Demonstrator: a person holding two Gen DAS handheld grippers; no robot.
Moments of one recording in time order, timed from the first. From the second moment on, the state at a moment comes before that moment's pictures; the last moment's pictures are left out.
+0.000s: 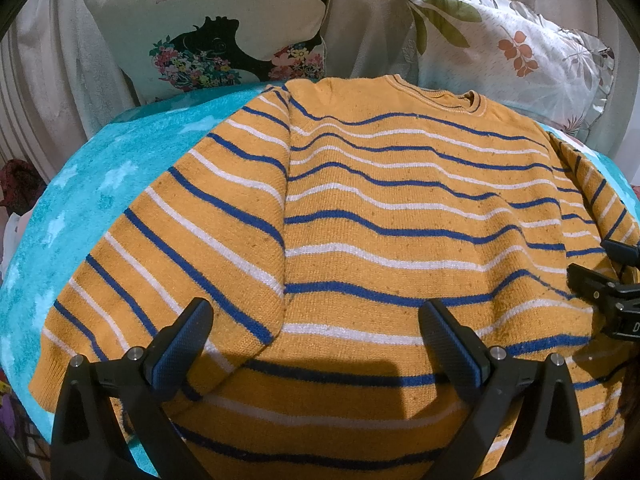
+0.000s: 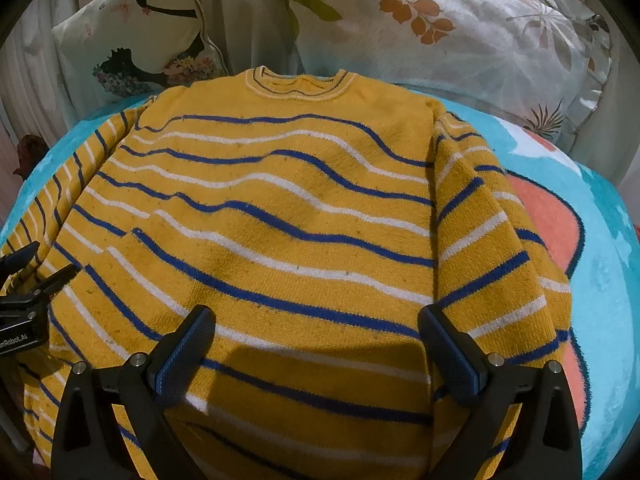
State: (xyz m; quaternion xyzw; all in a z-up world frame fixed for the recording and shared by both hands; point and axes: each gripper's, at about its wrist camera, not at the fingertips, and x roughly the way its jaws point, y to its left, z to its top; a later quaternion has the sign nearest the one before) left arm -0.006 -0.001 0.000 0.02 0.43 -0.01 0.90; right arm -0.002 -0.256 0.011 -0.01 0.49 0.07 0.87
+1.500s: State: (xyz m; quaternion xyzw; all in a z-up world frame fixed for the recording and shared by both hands) left arm -0.050 0.251 0.069 -0.11 0.38 0.22 0.89; right arm -0.071 -0.414 0.072 0.14 0.38 -0.07 0.91
